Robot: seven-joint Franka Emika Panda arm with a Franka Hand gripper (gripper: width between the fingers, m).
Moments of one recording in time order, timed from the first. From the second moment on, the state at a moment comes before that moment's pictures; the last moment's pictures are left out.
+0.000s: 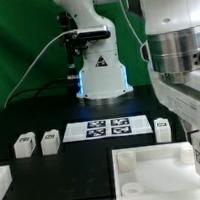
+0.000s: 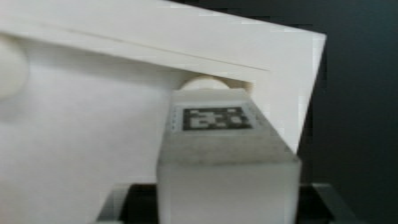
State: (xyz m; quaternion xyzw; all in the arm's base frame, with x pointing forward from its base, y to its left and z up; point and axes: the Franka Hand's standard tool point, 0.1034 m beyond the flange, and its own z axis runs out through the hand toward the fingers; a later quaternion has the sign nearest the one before) arm 0.636 0.105 0.081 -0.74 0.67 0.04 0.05
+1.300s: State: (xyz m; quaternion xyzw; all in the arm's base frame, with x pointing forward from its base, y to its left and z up) arm 0.634 0.114 0.081 -1.00 0.09 0.01 0.03
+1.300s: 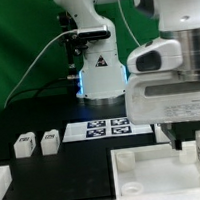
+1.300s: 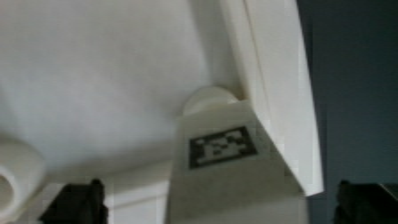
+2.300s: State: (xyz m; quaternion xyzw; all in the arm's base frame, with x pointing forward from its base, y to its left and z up) arm 0.634 0.116 0.078 -0.77 0.64 0.02 0.02
